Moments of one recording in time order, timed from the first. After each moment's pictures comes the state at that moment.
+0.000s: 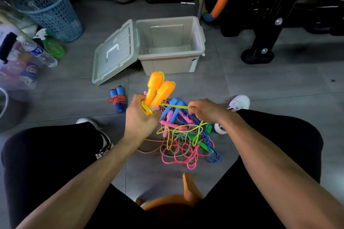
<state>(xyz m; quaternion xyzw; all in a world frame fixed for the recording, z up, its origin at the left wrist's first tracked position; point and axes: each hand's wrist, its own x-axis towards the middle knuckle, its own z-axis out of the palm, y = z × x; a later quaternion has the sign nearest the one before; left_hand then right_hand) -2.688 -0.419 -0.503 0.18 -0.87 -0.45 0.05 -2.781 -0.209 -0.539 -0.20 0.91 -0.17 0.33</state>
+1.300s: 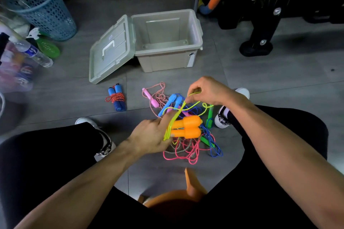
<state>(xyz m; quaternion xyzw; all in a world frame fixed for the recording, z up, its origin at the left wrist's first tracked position) -2.668 -0.423 -0.544 -0.25 -0.96 -0.15 0.03 -2.800 -0.207 -0.502 -0.20 0.88 -0.32 0.27</state>
